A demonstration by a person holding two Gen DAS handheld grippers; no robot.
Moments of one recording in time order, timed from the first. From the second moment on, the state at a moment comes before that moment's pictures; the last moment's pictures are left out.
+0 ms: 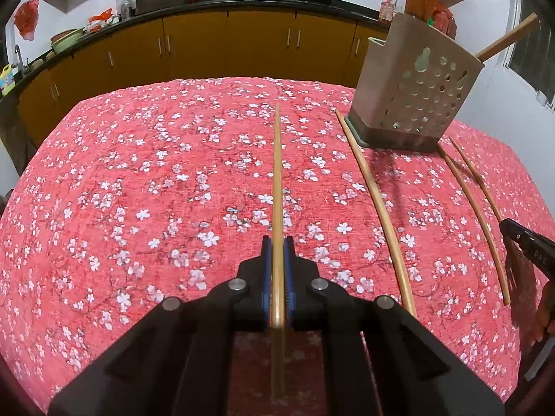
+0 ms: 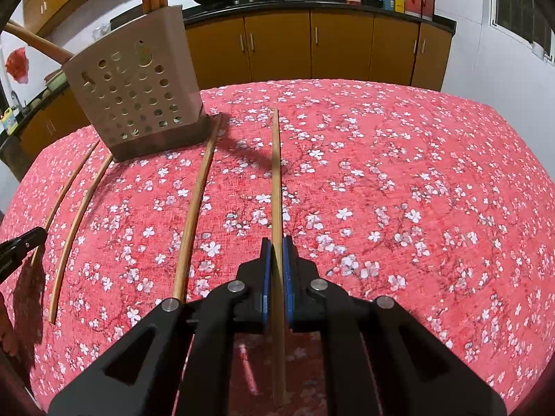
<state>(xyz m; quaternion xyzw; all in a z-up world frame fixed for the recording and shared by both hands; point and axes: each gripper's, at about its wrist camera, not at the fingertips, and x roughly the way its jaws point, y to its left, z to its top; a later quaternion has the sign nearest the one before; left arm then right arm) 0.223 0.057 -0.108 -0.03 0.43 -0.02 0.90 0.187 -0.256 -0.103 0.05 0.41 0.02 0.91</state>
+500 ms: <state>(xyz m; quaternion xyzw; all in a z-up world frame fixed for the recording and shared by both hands) 0.224 0.056 -0.108 -0.03 0.43 -0.02 0.90 0.188 -0.257 -0.103 0.05 0.41 0.02 0.91</state>
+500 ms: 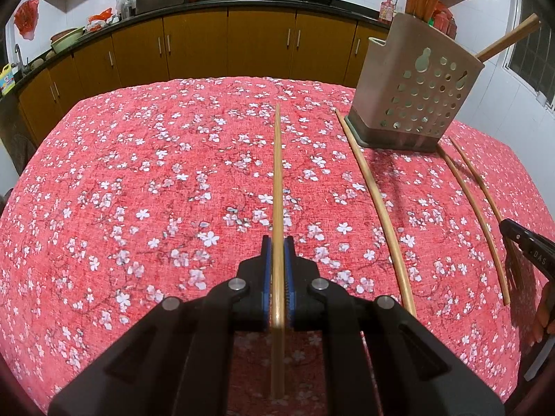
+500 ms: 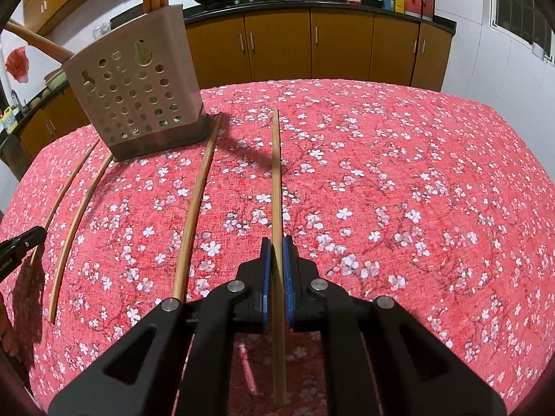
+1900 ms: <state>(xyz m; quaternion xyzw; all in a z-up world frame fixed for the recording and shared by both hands) 0.194 0.068 -0.035 -0.02 0.37 -0.03 0.93 0.149 -0.272 -0.021 0.06 0.30 0.02 0.95</state>
